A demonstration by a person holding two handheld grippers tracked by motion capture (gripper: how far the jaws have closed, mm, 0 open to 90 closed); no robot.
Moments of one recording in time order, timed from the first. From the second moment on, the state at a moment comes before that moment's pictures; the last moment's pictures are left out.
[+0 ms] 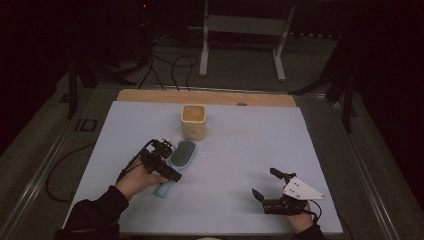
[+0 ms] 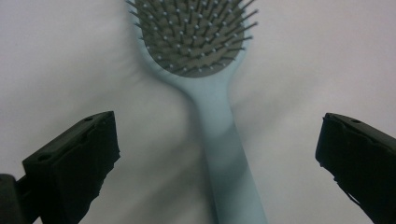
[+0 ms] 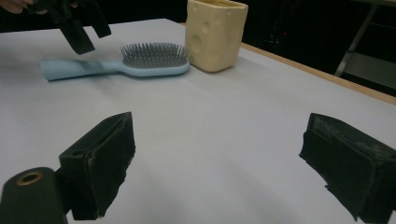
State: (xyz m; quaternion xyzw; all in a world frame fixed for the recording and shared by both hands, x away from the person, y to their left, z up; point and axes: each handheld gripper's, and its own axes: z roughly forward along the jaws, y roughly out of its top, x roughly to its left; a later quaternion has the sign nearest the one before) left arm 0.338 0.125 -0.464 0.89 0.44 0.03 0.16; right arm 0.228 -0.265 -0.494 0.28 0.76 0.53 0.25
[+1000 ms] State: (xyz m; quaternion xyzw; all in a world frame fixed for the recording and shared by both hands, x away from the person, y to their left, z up) left arm 0.346 0.103 -0.492 0.85 0.51 0.06 0.11; right arm 0.228 -0.265 -0.494 0.28 0.76 0.53 0.25
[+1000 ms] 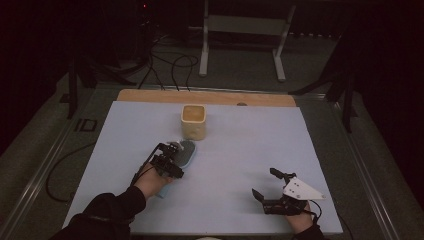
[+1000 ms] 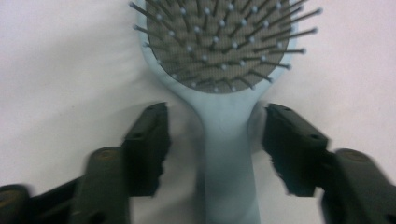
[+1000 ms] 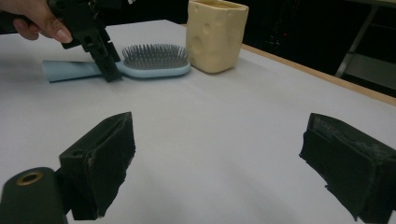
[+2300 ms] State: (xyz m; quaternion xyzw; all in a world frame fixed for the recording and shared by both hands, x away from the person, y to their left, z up) left arm 0.319 0.140 -0.478 0.83 0.51 0.07 0.24; right arm 0.228 -0.265 -0.494 0.28 0.76 0.53 0.26
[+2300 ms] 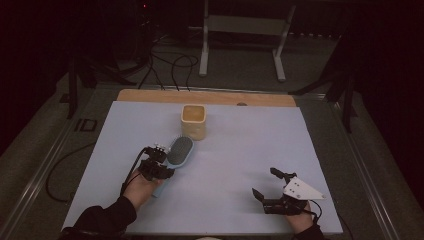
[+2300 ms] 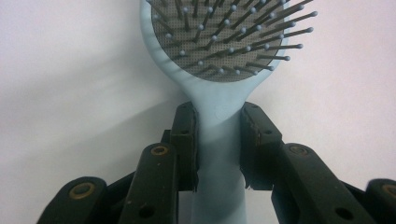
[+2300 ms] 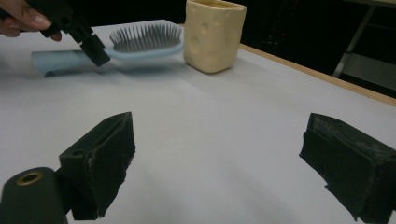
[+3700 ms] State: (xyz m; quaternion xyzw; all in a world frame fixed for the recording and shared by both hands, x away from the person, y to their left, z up) left arm 0.351 0.128 -0.388 0.77 0.42 0.17 0.45; right arm 0.228 -0.266 -0.494 0.28 0.75 0.53 0.26
